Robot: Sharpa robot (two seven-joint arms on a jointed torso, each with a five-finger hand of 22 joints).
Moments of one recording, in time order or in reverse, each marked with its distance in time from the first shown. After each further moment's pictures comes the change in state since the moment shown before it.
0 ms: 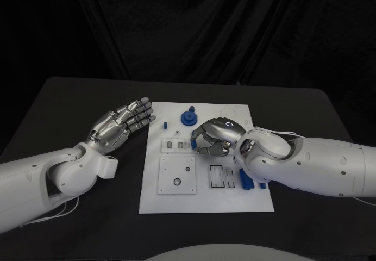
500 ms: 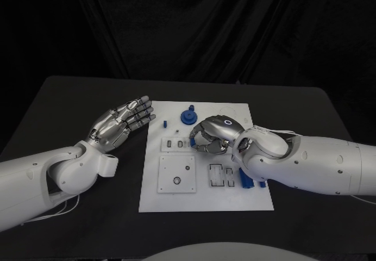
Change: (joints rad) left arm 0.000 0.003 0.000 -0.004 0.000 0.004 0.000; left_hand 0.000 0.000 0.004 -0.002 0.000 0.000 0.000 0.000 0.000 0.000 0.000 0.000 0.000 0.000 0.000 0.000 0.000 0.000 0.000 0.000 0.000 0.000; right arm -0.002 0.016 0.003 -0.009 -0.015 -0.014 -0.019; right_hand -0.005 -0.005 0.000 0.000 0.000 0.001 -0.001 0.004 0.000 0.000 0.000 0.000 0.000 0.000 0.000 0.000 0.000 0.000 0.000 0.000 -0.006 0.000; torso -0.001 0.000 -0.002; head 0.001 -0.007
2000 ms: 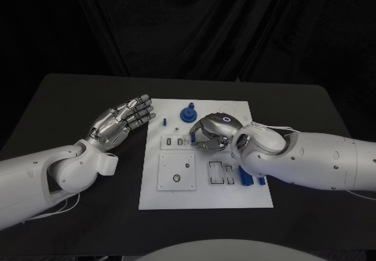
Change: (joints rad) left arm -0.007 0.007 0.000 -0.011 0.000 0.011 0.000; left_hand 0.000 0.000 0.003 0.003 0.000 0.000 0.000 0.000 0.000 -0.004 0.004 0.000 0.000 0.004 0.004 0.000 0.000 0.000 0.000 0.000 0.000 0.000; right arm 0.000 0.014 0.001 -0.020 -0.004 0.034 -0.037; right_hand -0.042 -0.042 -0.018 -0.004 -0.202 -0.122 0.018 -0.105 -0.046 0.000 0.013 0.000 0.000 -0.003 0.011 -0.016 0.000 0.016 0.002 0.012 -0.028 0.001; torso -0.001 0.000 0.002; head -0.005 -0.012
